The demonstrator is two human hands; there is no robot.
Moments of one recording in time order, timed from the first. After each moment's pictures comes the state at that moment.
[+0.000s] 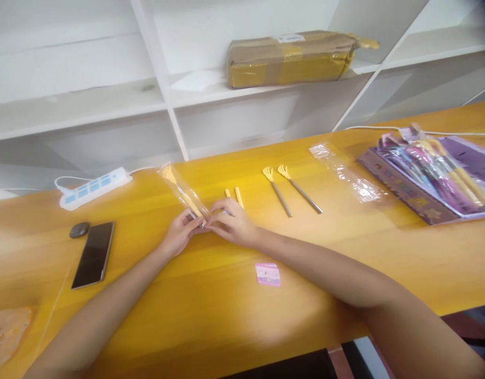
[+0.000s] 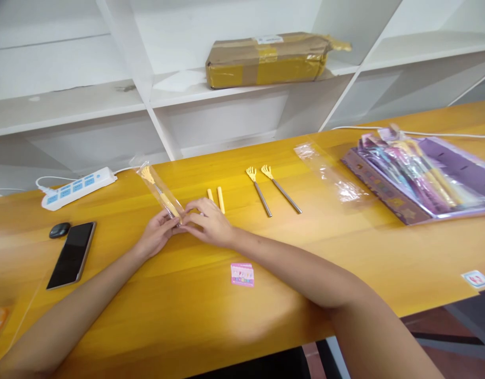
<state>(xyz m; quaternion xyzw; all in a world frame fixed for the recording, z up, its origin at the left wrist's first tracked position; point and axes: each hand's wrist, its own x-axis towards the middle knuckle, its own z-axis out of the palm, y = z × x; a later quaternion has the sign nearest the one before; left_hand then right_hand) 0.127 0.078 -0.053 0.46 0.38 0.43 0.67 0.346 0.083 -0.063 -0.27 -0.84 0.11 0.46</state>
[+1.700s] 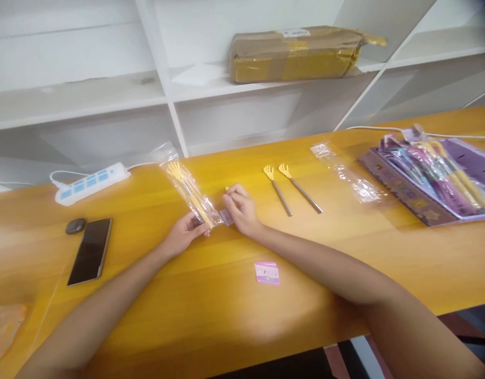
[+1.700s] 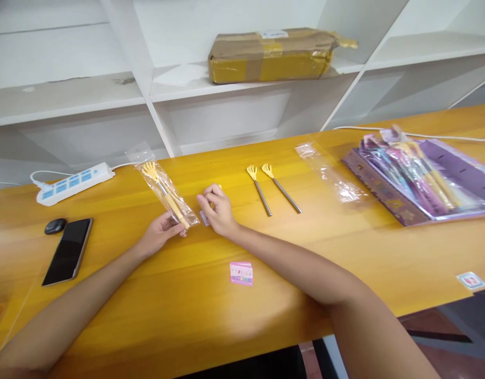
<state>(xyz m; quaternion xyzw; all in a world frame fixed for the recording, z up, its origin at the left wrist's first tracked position) 0.124 0.074 -0.057 0.60 0.38 0.35 0.61 0.347 0.094 -0.059 -0.39 -0.66 0.26 0.59</state>
